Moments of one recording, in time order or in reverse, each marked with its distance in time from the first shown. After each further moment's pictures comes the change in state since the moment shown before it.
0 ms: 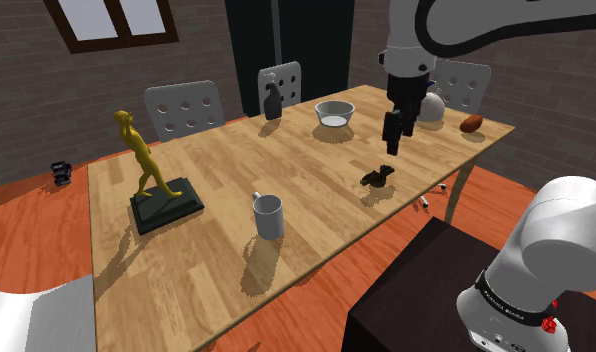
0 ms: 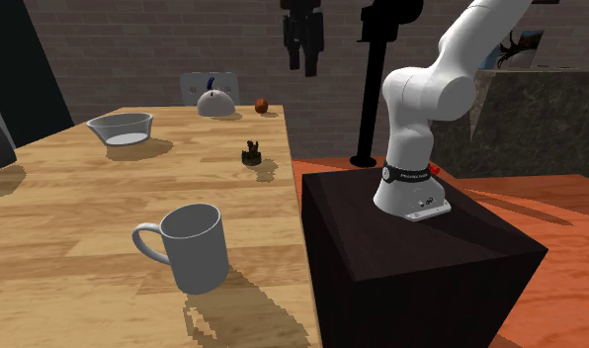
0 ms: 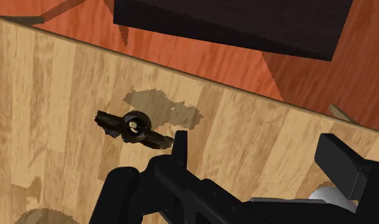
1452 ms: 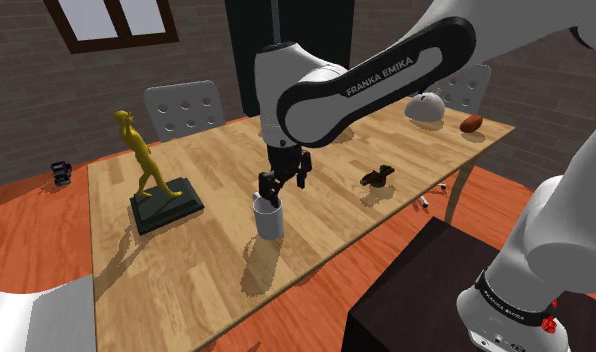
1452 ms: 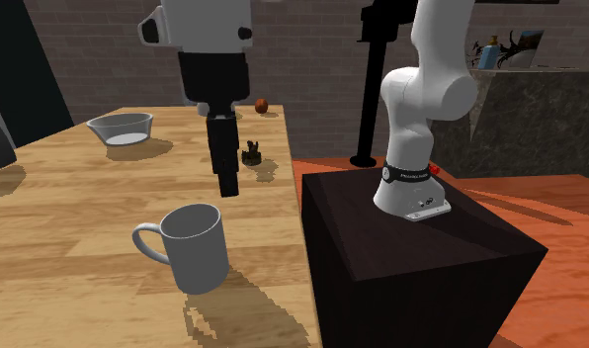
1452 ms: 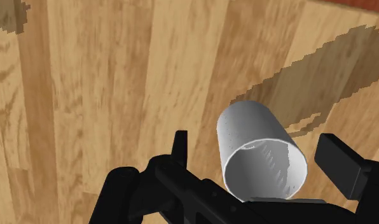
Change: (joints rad) arm 0.069 0.669 0.298 0.278 0.020 0.466 0.470
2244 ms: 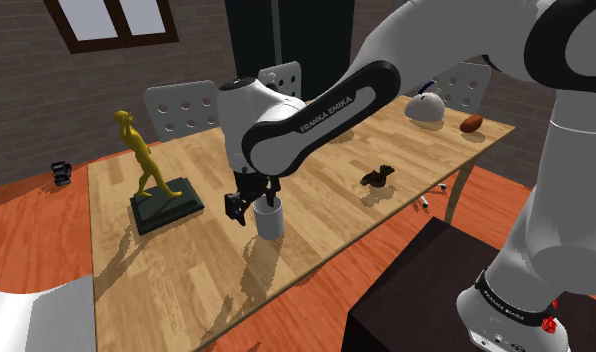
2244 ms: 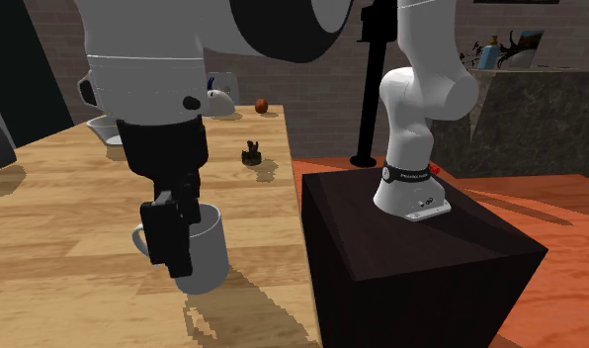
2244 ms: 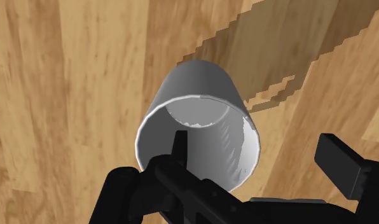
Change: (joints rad) arm 0.060 0.288 0.021 0.194 -0.132 0.100 0.173
